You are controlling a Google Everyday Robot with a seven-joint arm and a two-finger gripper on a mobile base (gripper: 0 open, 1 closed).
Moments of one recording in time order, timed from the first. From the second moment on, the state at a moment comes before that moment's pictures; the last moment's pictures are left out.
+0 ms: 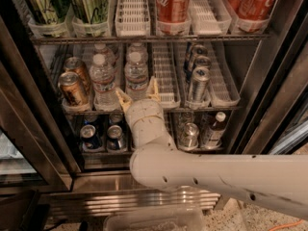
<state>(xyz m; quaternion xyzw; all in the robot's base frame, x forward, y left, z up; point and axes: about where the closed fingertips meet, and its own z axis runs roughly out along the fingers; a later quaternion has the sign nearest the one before) 0.611 0.033 0.857 -0.14 0.67 0.00 0.73</state>
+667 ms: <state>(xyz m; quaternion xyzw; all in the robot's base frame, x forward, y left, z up) 0.619 0.030 0.851 -0.13 0.68 0.00 0.73</state>
